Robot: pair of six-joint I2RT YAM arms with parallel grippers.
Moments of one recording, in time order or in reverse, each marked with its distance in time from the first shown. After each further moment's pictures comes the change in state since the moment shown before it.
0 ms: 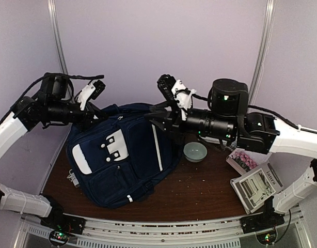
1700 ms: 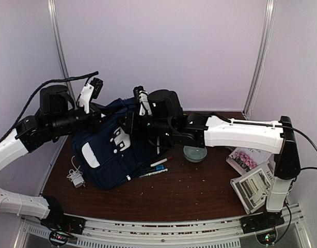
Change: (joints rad) left arm -0.201 -0.119 -0.241 0.423 -0.275 -0.258; right arm -0.085 0.511 0.322 0.023 0.053 0.806
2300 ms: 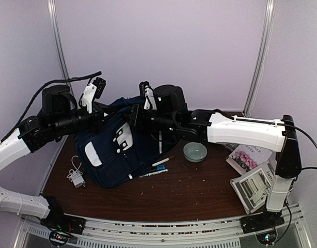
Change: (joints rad) left arm -0.008 0.018 -0.007 0.044 0.005 0.024; right arm -0.035 -0.014 -0.002 0.023 -0.025 0.064
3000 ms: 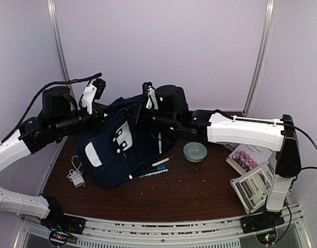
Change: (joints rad) left arm -0.008 -0.005 -0.016 0.019 -0.027 0.016; right arm -0.019 0.000 -0.019 0.029 -0.013 0.073
